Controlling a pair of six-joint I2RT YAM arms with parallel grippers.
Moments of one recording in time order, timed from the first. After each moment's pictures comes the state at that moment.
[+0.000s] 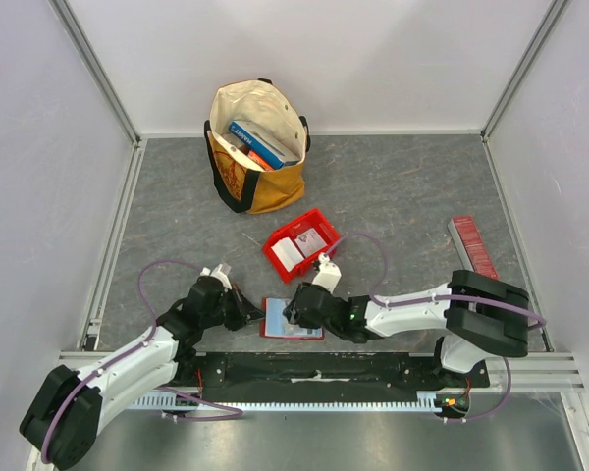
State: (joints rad) left arm -0.56 0.76 0.06 -0.01 0.26 -1.03; right arm 1.26 1.56 0.62 0.19 0.38 1.23
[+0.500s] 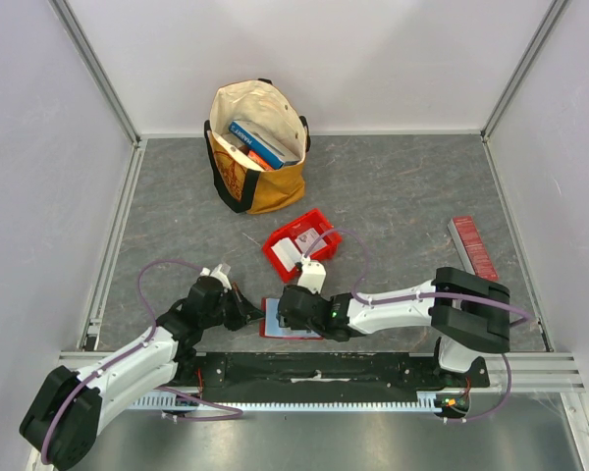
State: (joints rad) left arm -0.56 0.75 0.06 -0.02 0.26 -1.03; right arm 1.30 1.67 0.82 -0.05 0.43 1.15
